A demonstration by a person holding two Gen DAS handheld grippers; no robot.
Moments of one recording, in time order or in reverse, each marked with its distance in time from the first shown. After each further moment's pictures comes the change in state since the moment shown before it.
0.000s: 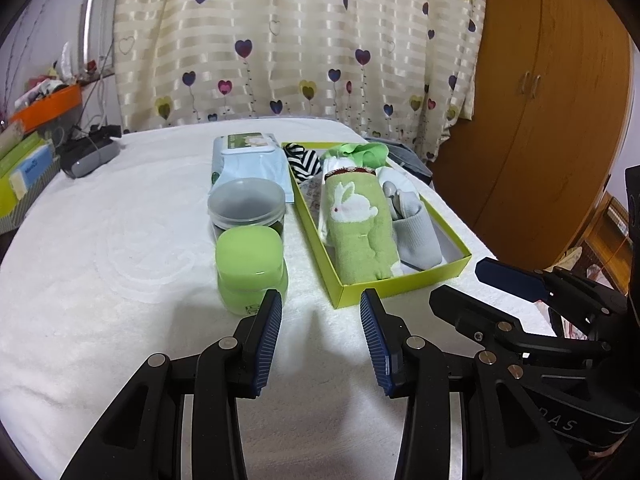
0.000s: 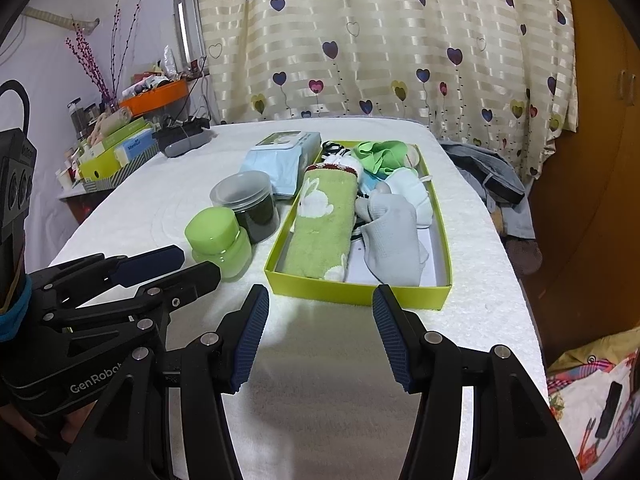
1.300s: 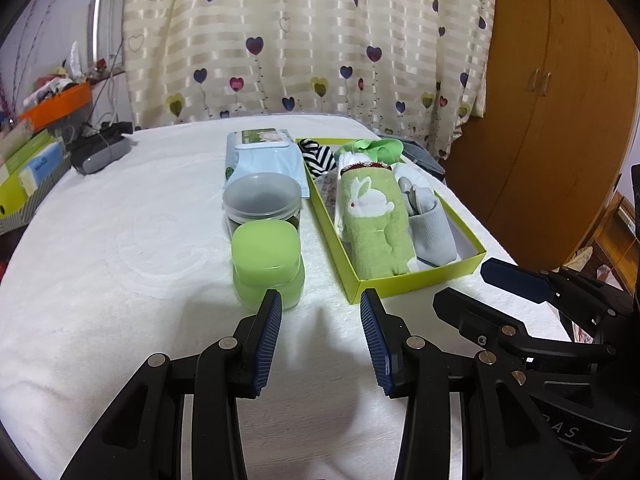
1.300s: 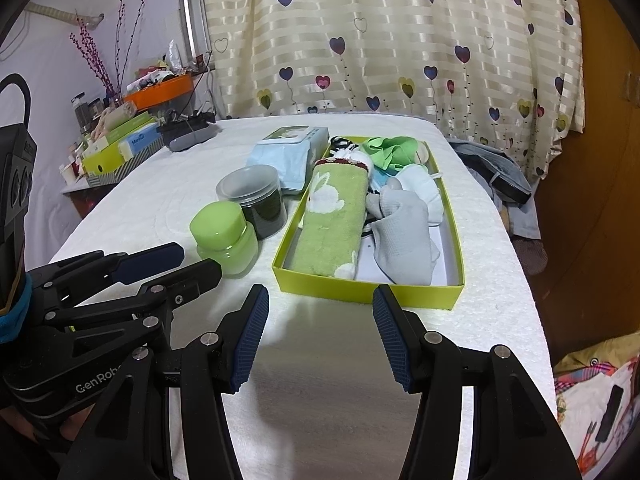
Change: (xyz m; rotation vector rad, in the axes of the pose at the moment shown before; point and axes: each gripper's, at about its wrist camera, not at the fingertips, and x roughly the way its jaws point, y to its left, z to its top) left arm 0.001 0.007 -0.003 0.000 0.006 0.043; right arm 0.005 0.005 -0.002 -0.009 0.010 0.014
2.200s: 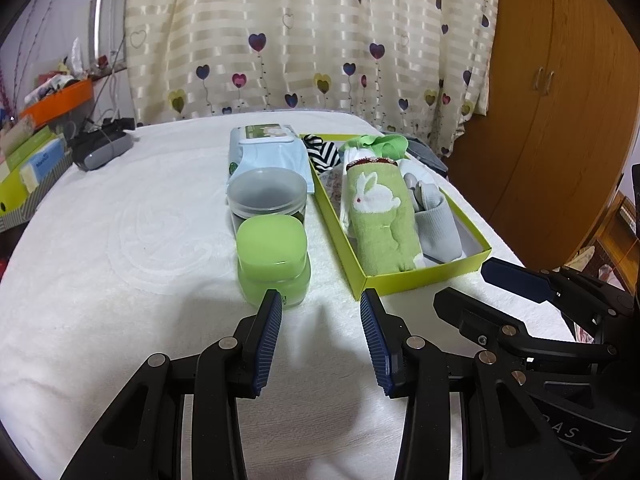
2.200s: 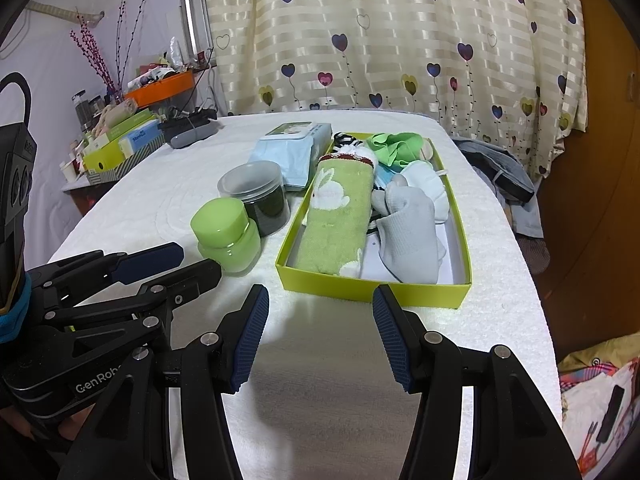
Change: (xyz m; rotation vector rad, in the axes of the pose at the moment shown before) left arm 0.000 0.005 -0.002 -0.004 0.008 0.005; right arm 0.005 0.006 -0.001 -0.004 0.008 0.004
